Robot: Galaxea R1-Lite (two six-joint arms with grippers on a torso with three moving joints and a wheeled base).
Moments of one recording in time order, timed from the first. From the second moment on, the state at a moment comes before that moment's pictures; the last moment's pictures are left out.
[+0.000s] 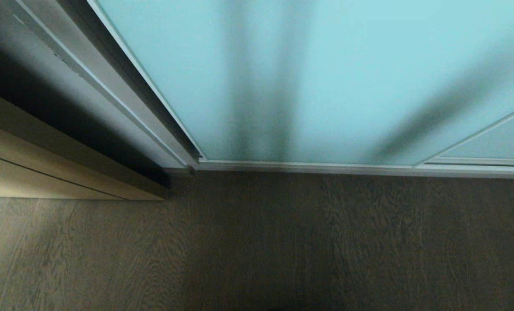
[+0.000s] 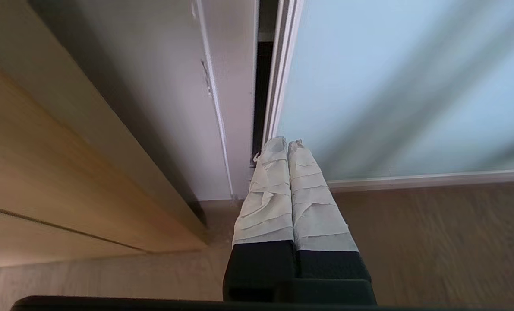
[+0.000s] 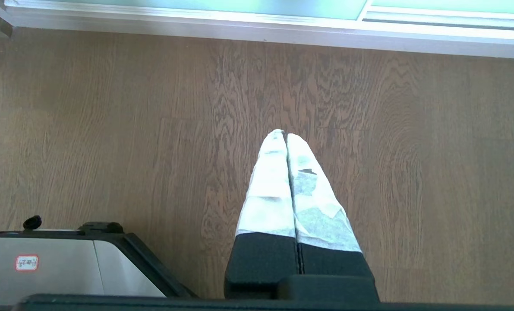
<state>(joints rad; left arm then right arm) 0.01 0.77 -0.81 -0.24 -0.15 0.01 0.00 0.00 0.00 0.00 0.00 0.03</state>
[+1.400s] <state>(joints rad) -0.01 1.16 -0.90 -0.52 -0.16 0.03 0.00 0.00 0.00 0.00 0.00 0.03</state>
